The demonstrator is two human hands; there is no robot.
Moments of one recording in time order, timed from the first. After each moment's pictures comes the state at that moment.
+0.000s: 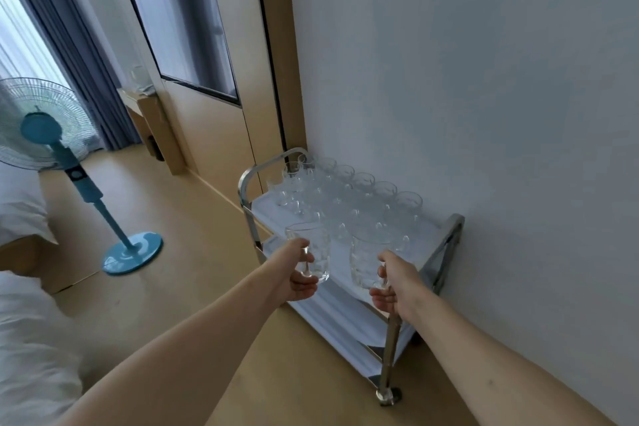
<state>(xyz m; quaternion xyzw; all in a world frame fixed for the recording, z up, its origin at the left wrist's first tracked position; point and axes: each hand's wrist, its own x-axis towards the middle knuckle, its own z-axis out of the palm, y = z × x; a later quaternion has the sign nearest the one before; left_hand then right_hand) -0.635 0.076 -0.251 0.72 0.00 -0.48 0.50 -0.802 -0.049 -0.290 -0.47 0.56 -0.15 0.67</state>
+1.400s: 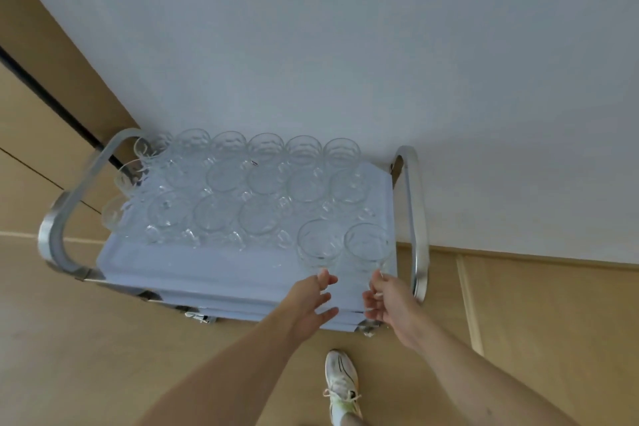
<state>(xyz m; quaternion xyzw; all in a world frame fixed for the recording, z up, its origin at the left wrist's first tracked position) -0.529 -0.111 -0.429 0.63 -0.08 -0.70 0.33 -0.702 -0.117 -0.438 -0.25 0.66 -0.25 0.66</state>
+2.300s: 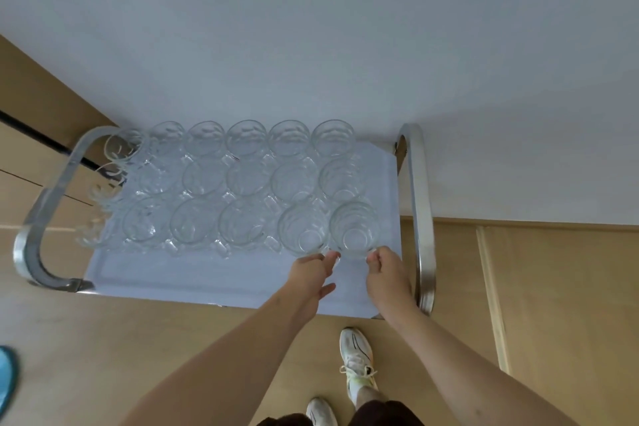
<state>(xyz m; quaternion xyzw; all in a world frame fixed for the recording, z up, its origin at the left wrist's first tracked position) -0.551 -0.183 -0.450 0.72 -0.13 -0.62 0.27 -0.695 -0.172 -0.478 -0.48 0.73 -0.20 0.44</state>
